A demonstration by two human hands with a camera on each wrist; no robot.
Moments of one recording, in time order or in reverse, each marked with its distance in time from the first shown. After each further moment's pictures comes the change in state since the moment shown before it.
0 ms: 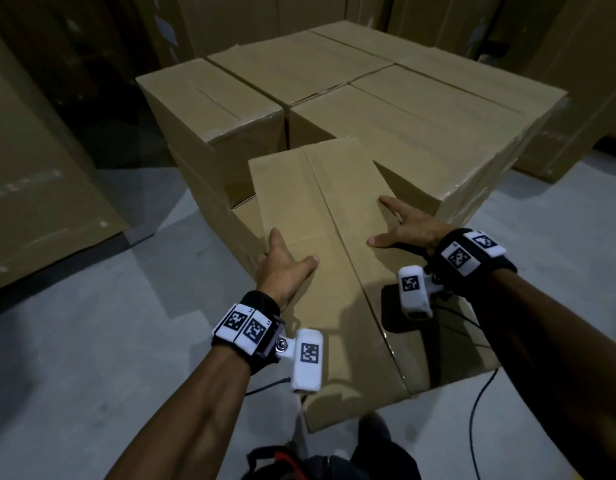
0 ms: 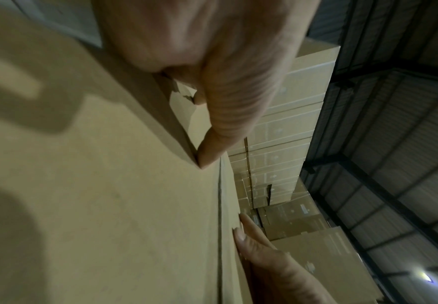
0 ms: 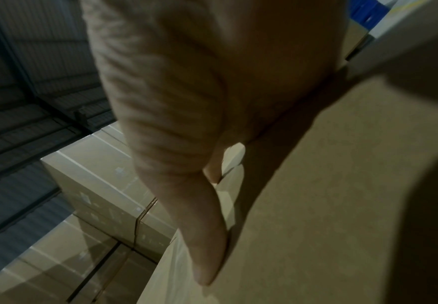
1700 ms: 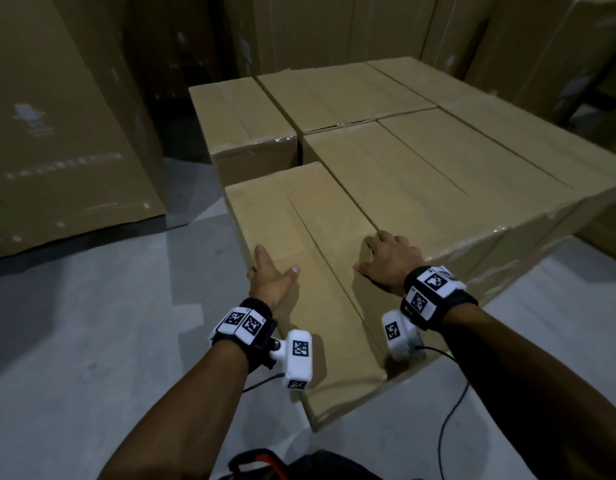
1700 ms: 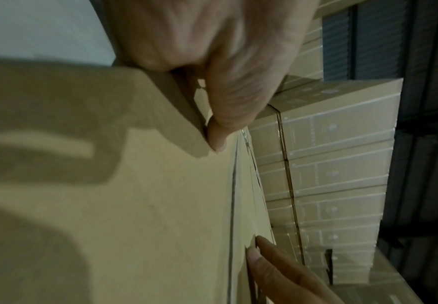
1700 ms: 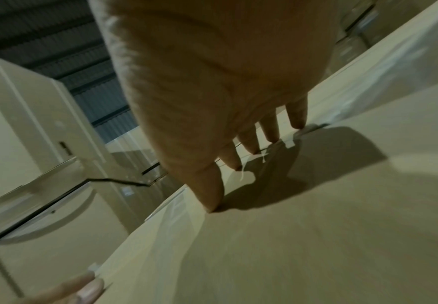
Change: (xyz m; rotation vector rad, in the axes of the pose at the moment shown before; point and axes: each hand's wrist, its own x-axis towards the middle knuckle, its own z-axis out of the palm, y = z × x) left_hand 0.062 0.054 0.121 -0.268 0.313 -0.205; right_hand 0.108 0.046 -0.076 -0.898 -0.015 -0.297
